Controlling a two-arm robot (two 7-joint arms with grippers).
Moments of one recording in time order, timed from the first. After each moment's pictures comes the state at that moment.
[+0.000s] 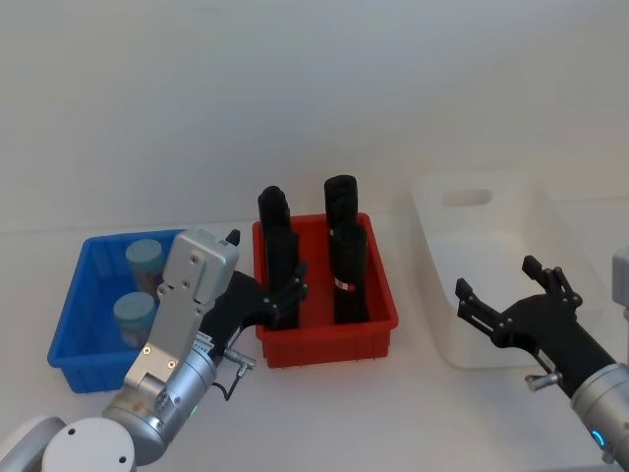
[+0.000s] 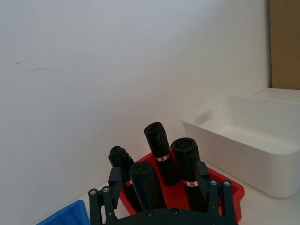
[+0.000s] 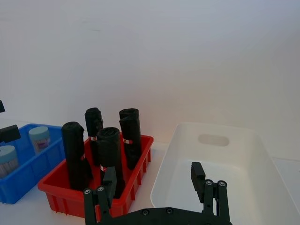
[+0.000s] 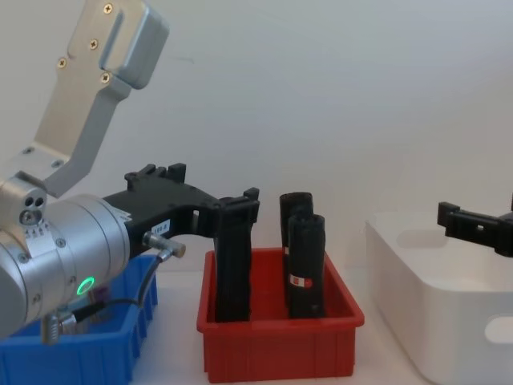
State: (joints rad) left arm -0.24 0.38 0.45 -1.63 -0.20 0.01 -0.01; right arm -0.01 0.34 -0.23 -1.77 0.29 0.03 0.07
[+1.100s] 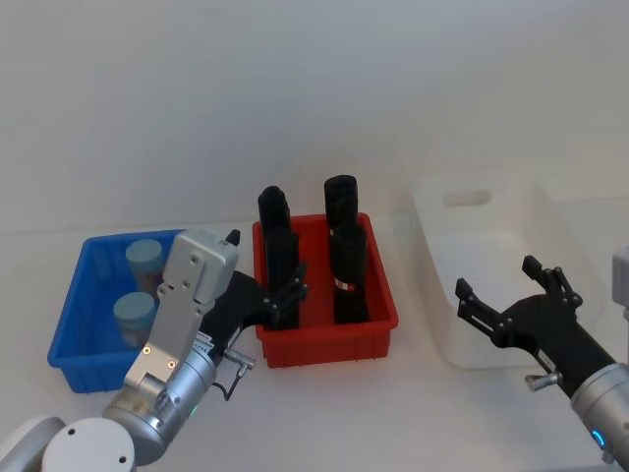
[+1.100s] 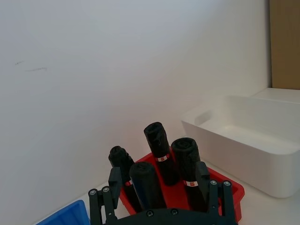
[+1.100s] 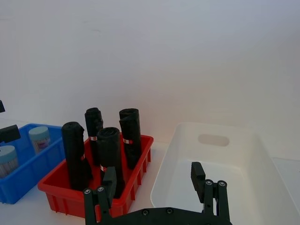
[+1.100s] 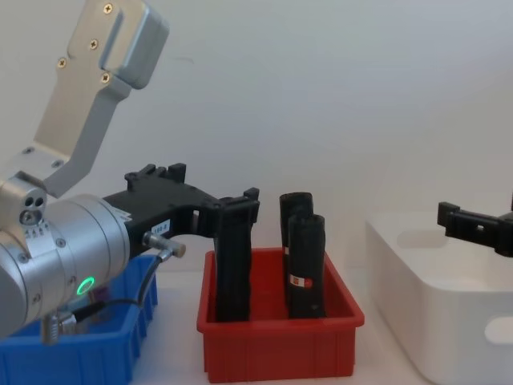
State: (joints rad) left arm -0.24 0.38 0.45 -1.63 -0.20 0.01 -0.01; right arm -0.01 0.34 -0.23 -1.77 0.29 0.03 0.07
